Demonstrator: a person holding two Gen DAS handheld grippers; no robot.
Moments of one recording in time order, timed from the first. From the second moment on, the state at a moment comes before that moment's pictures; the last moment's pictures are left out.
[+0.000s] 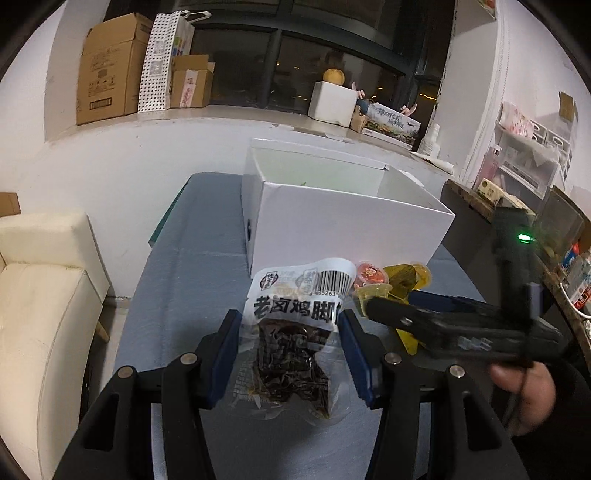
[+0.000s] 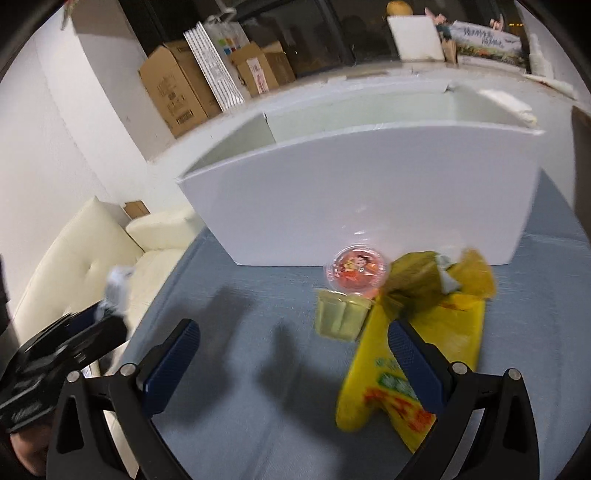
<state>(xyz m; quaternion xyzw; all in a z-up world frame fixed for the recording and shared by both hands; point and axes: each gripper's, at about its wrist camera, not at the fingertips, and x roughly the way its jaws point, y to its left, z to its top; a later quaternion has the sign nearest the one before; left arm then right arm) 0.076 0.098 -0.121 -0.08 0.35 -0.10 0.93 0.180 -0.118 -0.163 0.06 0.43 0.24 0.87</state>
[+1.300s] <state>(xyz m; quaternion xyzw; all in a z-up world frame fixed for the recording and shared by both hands) 0.145 0.025 -0.056 -0.03 0.29 -0.17 0.94 0.145 -0.217 -0.069 0.07 0.30 0.22 0.93</state>
